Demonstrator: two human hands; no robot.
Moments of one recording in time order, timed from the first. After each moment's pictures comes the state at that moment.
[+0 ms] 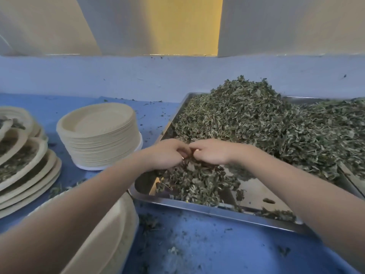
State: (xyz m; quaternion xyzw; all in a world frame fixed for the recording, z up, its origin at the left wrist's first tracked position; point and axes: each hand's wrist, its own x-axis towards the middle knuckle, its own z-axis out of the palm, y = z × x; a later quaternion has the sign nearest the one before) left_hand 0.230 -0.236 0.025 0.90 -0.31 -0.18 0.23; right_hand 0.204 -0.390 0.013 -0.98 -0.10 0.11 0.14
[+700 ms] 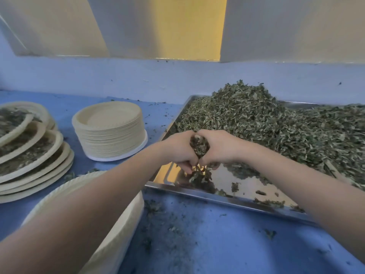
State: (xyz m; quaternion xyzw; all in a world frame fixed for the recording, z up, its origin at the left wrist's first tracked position) left_hand 0.204 -0.248 0.034 0.85 -0.26 -0.24 0.38; right_hand 0.159 -0.379 0.038 -0.96 -0.03 0.05 0.26
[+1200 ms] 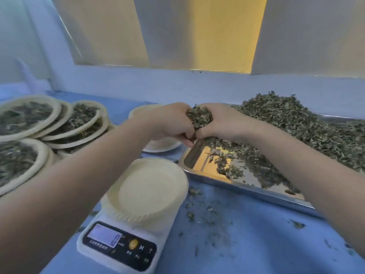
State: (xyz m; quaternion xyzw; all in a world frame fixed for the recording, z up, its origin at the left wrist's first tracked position) left_hand 0.157 -0.146 0.111 0.87 -0.22 -0.13 0.43; right_hand 0.130 -0.287 0.105 -0.93 -0.14 -0.04 0.35
